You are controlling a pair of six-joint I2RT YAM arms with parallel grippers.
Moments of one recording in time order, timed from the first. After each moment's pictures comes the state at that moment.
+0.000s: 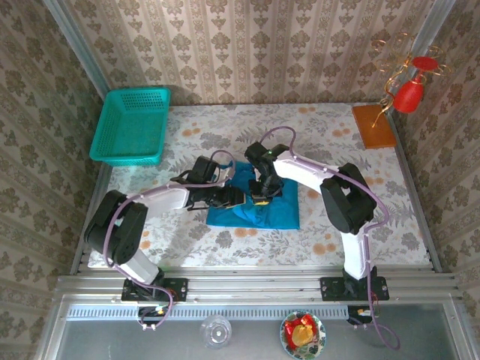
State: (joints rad) left arm -0.59 1.57 0.83 -0.17 0.68 -0.61; right arm 0.63 2.01 1.51 -0.96 -0.24 0.55
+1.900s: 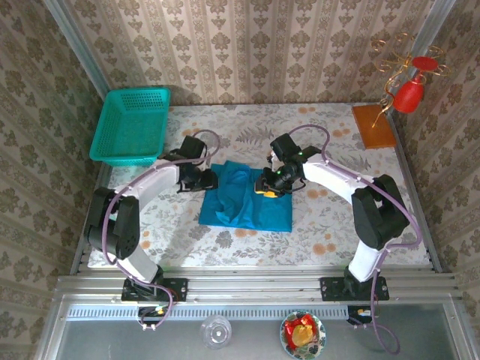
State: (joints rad) left arm -0.45 1.64 1.15 -0.67 0.21 -0.39; right arm 0.49 1.76 1.27 -0.70 -0.46 0.68
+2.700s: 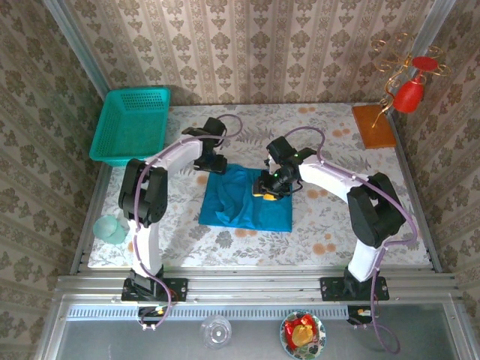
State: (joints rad) left arm -0.46 2.02 1.58 -0.86 -0.07 -0.19; right arm 0.52 1.79 1.27 -0.70 -0.43 0.67
